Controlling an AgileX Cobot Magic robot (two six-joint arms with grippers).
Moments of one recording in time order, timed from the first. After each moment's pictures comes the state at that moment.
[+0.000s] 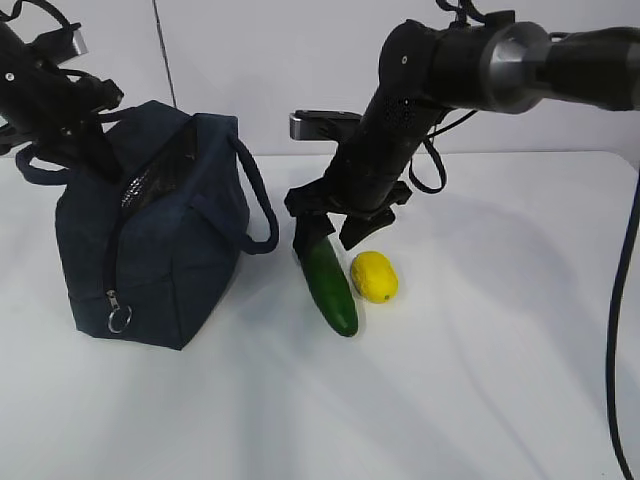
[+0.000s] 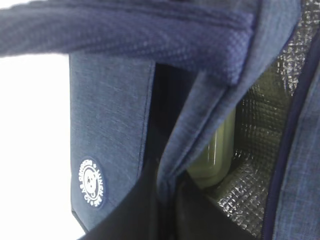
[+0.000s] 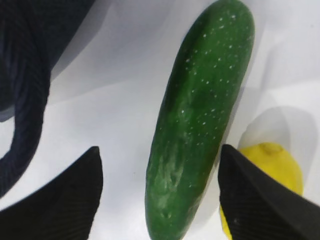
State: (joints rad) left arm -0.06 2.03 -1.70 -0.49 1.21 0.16; right arm 0.38 2.27 -1.87 0.37 1.04 -0.20
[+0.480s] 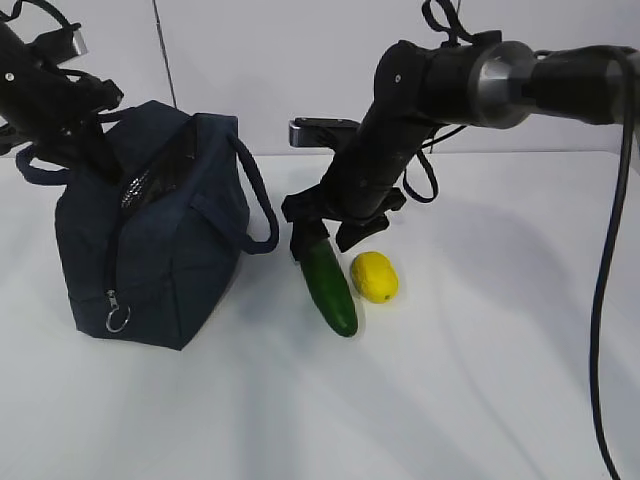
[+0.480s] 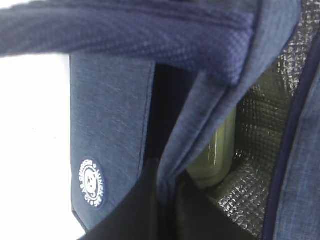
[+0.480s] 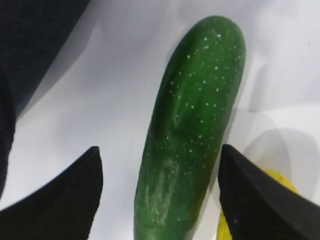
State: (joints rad) left arm -0.06 2.03 -1.70 -0.49 1.21 0.16; right arm 0.38 2.31 -1.87 0.37 0.96 -0.20
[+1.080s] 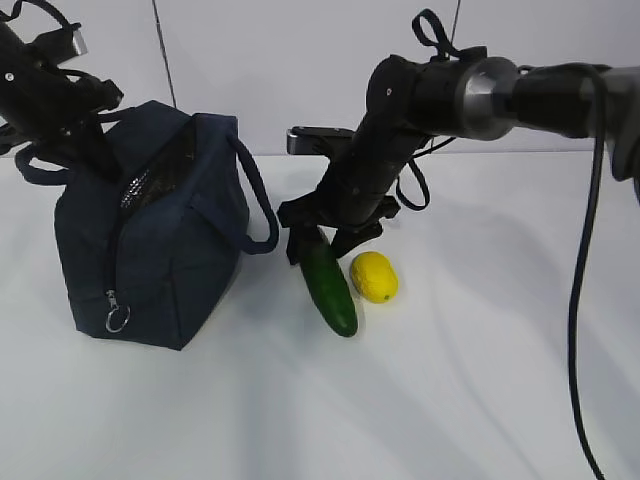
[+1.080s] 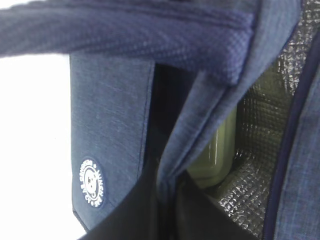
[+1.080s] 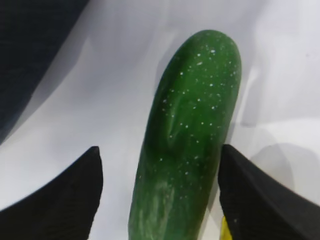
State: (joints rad) left arm -0.06 2.03 -1.70 -0.49 1.21 0.16; right arm 0.38 2.36 -1.92 0.38 0.95 -0.17
